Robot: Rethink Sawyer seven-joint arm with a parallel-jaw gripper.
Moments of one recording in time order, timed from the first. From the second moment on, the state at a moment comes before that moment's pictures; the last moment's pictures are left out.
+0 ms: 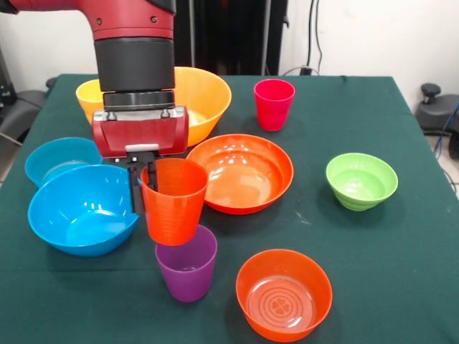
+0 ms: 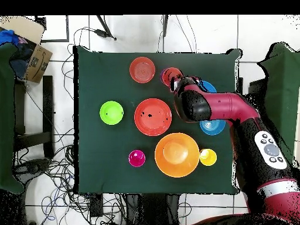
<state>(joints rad) -0.76 -0.54 0.57 1.50 -0.62 0.26 1.70</state>
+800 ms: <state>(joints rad) -0.77 -0.43 0.57 1.50 -0.64 0.20 1.70</state>
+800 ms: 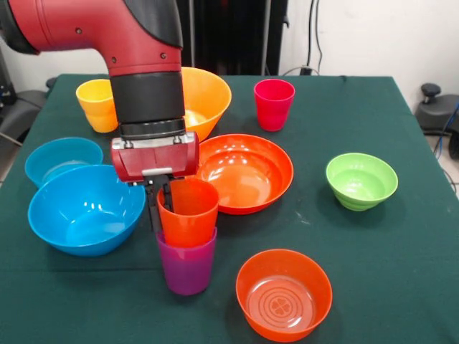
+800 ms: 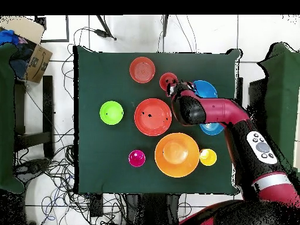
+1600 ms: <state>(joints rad) -0.76 -0.40 0.57 1.45 -0.65 0.17 1.70</state>
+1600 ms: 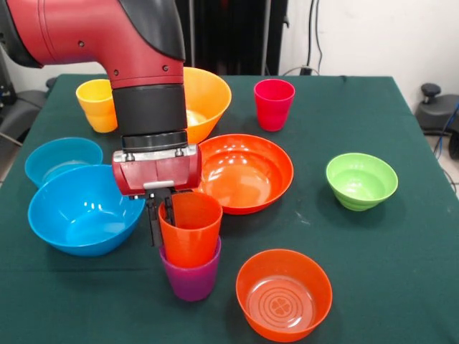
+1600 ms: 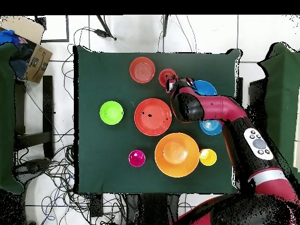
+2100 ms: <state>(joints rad) -0.73 -0.40 0.57 1.42 -0.65 0.17 1.70</state>
